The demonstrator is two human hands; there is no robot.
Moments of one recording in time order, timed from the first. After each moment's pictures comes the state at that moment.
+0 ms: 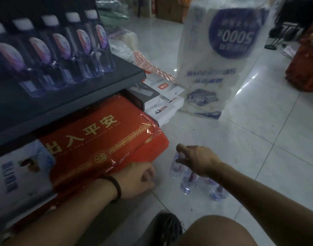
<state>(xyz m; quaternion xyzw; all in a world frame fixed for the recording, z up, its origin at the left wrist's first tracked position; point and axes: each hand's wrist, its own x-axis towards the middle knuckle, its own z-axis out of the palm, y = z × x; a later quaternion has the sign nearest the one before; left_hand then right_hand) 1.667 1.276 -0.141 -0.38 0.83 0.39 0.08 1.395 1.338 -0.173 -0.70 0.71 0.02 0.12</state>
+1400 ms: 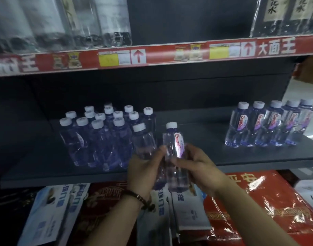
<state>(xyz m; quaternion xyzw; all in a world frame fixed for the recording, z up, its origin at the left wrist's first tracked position) 2.057 1.281 0.034 -0.57 0.35 0.35 -0.66 1.890 1.226 0.041 -0.58 0.25 -0.35 0.69</state>
